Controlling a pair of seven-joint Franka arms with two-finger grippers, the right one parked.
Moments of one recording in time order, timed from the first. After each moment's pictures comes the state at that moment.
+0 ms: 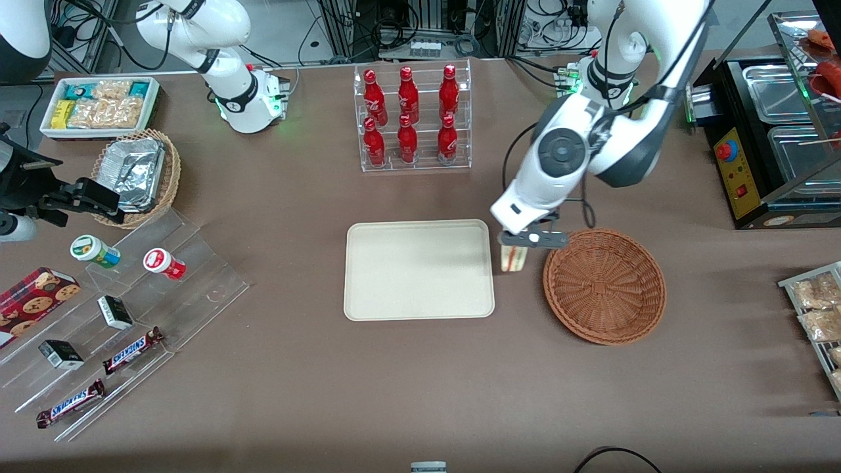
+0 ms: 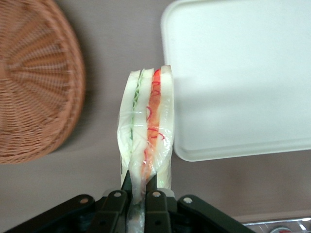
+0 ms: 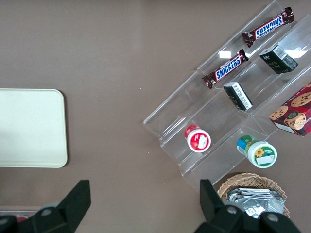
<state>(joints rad) -0.22 0.26 -0.39 -1.93 0.04 2.05 -0.52</state>
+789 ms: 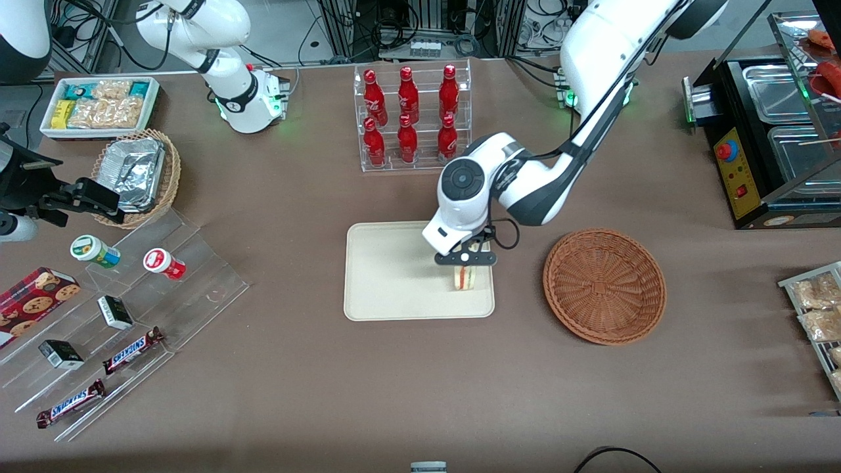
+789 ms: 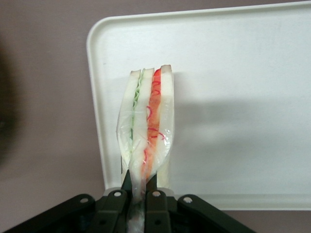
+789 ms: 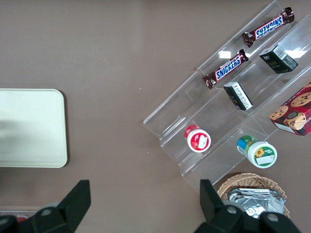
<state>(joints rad) -0.40 0.61 -0.39 -1.62 0.25 2.08 -0.84</state>
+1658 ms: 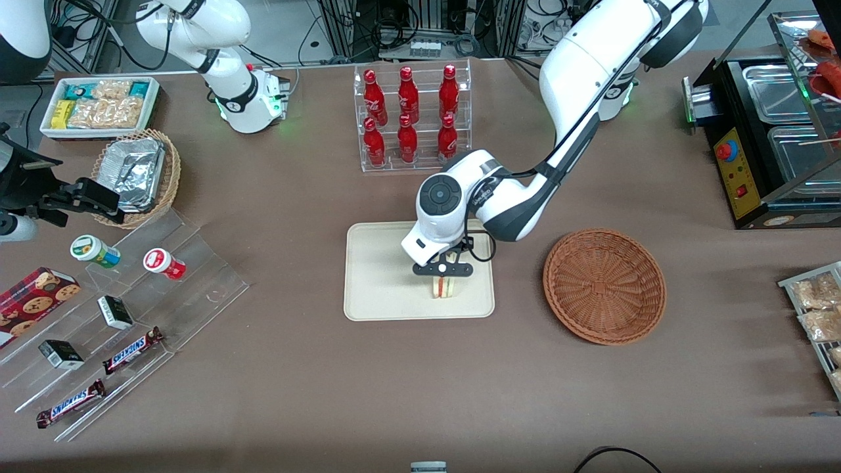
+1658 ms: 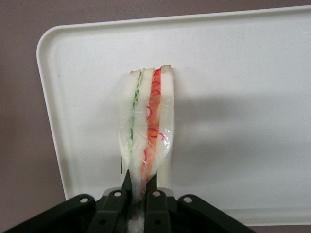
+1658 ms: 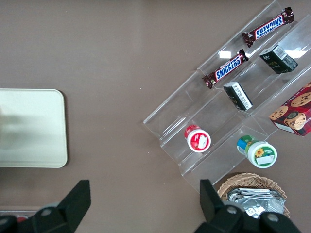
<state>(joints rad) -0.44 0.73 -0.39 -1.48 0.26 2.07 -0.84</state>
